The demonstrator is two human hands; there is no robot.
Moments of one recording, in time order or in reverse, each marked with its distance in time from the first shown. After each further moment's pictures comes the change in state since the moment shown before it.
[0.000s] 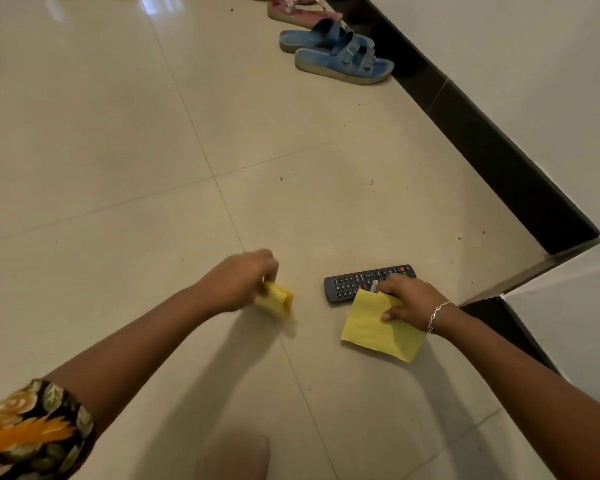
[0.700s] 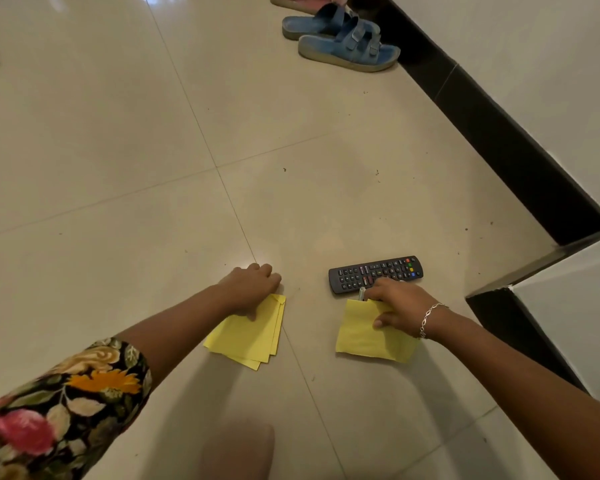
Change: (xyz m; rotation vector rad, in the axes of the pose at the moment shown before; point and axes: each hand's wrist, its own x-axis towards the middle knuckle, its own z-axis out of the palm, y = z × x) left_hand 0.019 -0.013 0.046 0.416 -0.465 -0.036; right_hand -0.004 -0.021 0.013 -0.036 -0.081 -0.084
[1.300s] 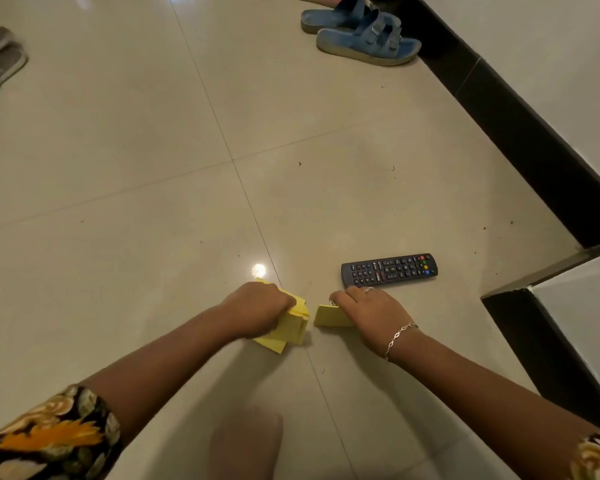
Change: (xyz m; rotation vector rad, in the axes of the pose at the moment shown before) left_hand -0.057 0.048 0.030 -0.080 0.233 -0.029; right_hand 0.004 -0.051 0.035 -0.228 0.330 -0.230
